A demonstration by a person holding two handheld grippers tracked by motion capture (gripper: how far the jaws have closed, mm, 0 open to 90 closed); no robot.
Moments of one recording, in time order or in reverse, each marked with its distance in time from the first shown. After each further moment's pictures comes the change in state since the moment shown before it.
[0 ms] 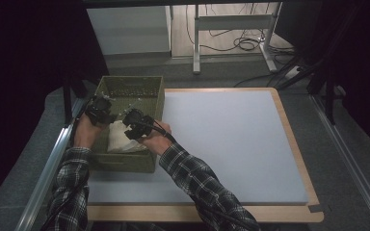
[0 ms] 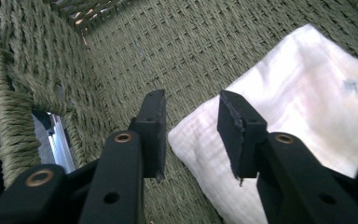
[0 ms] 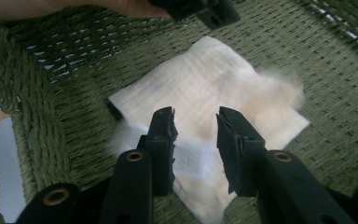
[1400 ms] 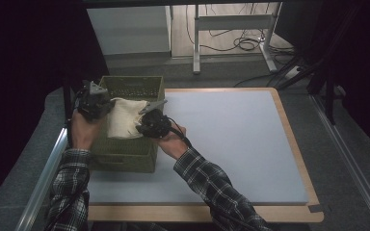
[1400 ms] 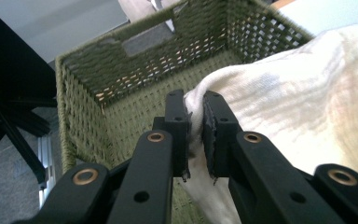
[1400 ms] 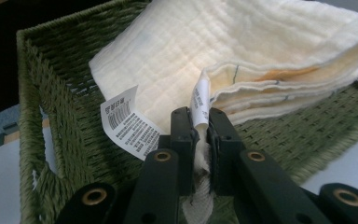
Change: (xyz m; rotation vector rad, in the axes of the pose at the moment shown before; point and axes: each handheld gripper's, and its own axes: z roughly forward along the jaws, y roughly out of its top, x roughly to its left) left arm -0.012 0.008 -0.069 -0.298 0.007 -0.059; right arm -0.016 -0.031 -0.043 -0.185 0.047 0.057
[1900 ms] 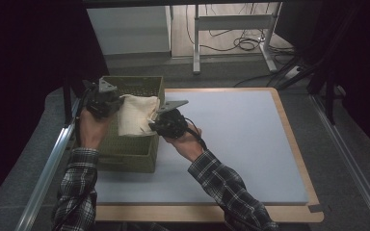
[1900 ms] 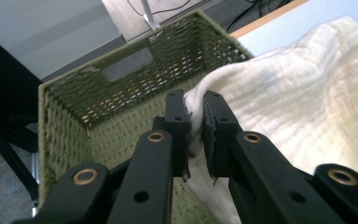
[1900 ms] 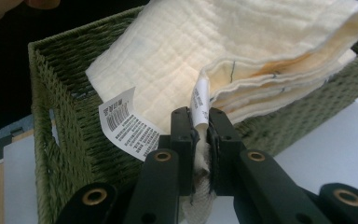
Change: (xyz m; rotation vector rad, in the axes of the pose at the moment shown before) left arm -0.027 0.021 -0.013 -0.049 -0.016 0.021; right arm -0.018 -0.018 -0.042 -0.079 -0.012 0.026
